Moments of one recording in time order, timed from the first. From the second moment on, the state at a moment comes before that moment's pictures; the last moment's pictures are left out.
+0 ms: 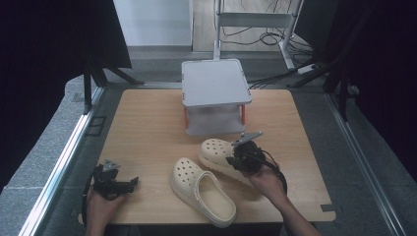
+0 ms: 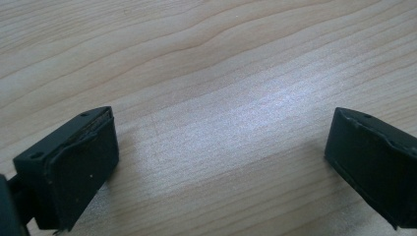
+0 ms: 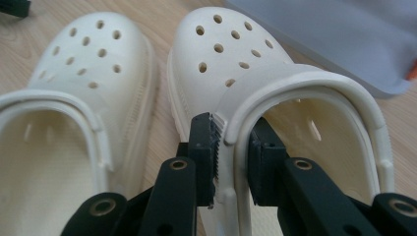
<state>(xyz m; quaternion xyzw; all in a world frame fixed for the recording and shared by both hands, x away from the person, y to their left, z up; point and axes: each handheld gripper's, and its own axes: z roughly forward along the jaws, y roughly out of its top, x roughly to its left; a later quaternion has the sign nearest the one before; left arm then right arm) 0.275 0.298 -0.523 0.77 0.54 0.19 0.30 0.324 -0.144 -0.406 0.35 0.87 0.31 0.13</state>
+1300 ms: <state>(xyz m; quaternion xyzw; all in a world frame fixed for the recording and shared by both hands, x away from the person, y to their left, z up) 0.275 0.298 -0.523 0.77 0.54 0.19 0.30 0.307 -0.133 -0.418 0.27 0.90 0.35 0.03</state>
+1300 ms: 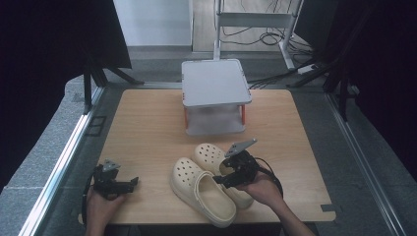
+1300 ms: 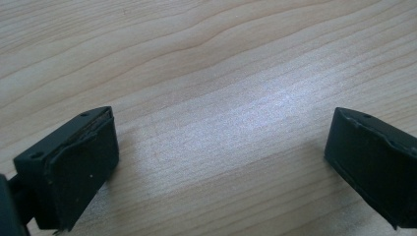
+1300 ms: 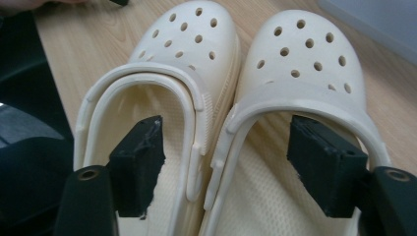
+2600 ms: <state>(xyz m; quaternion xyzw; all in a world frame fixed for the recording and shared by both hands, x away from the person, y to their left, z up) 0.275 0.298 -0.523 0.77 0.54 0.19 0.30 0.319 -0.090 -0.439 0.29 0.91 0.28 0.04</state>
